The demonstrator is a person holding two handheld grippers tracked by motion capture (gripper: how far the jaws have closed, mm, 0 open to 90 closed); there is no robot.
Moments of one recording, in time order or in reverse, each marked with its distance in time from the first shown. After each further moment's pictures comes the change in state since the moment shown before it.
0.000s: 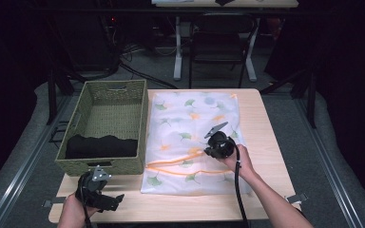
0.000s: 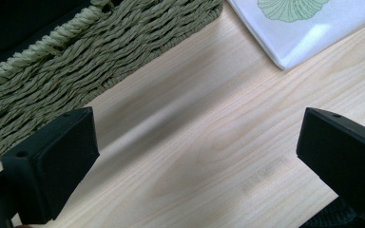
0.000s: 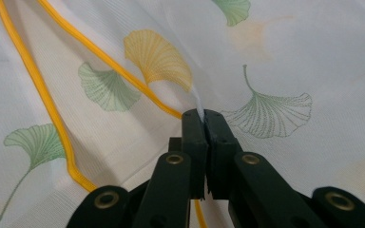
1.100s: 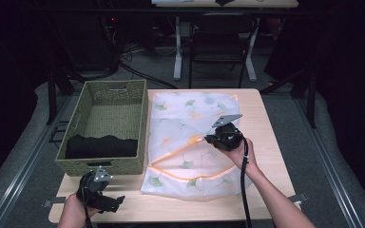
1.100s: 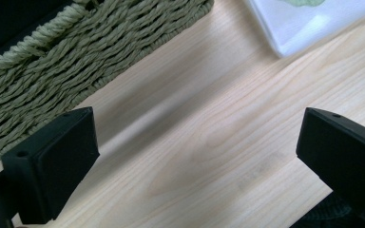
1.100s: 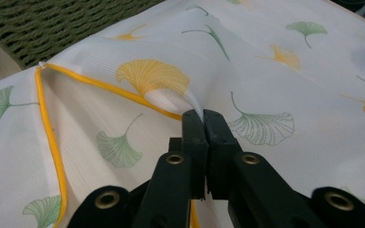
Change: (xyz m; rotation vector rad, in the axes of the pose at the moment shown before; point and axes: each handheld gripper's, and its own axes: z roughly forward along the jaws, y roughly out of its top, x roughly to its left) left arm -0.002 0.001 0.002 0.032 -0.022 0.035; right arm -0.003 0.015 -0.047 -0.228 -0.029 0.034
